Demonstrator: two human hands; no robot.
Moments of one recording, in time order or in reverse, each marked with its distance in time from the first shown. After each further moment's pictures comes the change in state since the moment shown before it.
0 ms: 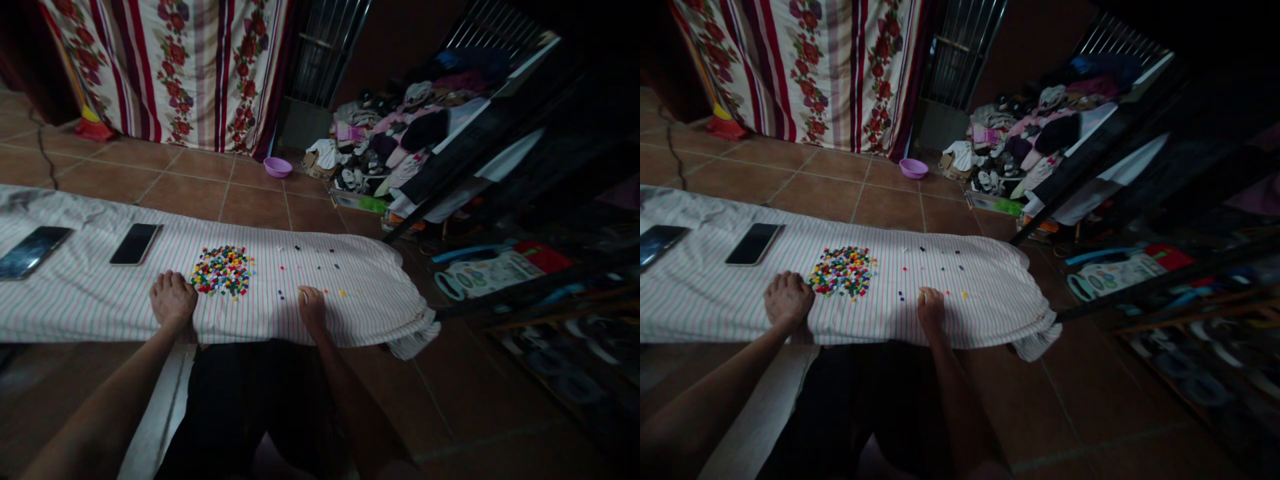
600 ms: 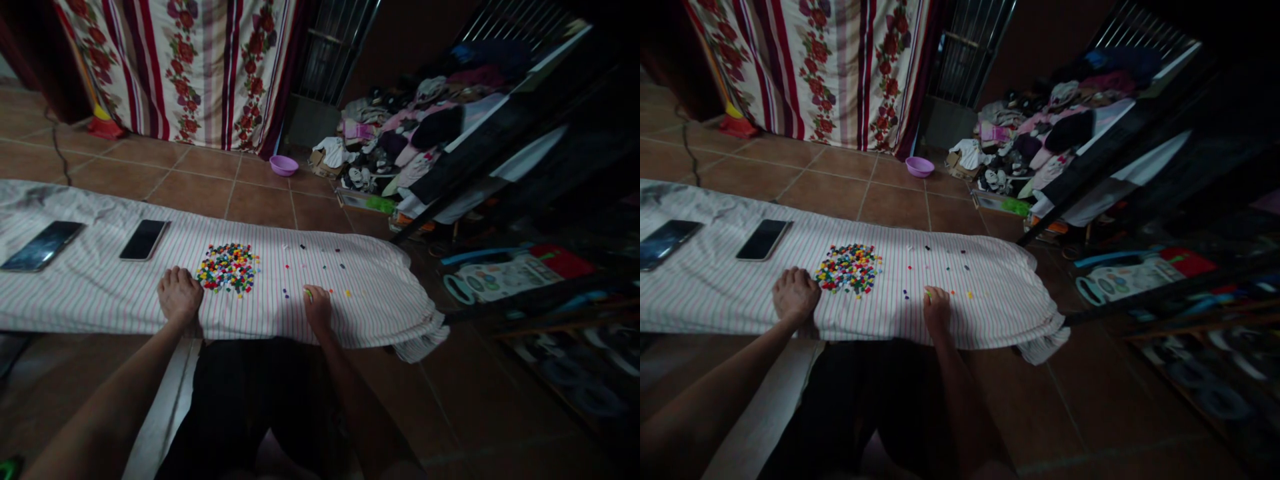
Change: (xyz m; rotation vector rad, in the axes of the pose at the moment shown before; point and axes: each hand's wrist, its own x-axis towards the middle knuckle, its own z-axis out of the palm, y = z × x) left_hand 0.001 -0.002 0.004 0.013 0.013 0.000; right_hand -0.002 0.007 -0.001 -0.046 -0.014 -0.036
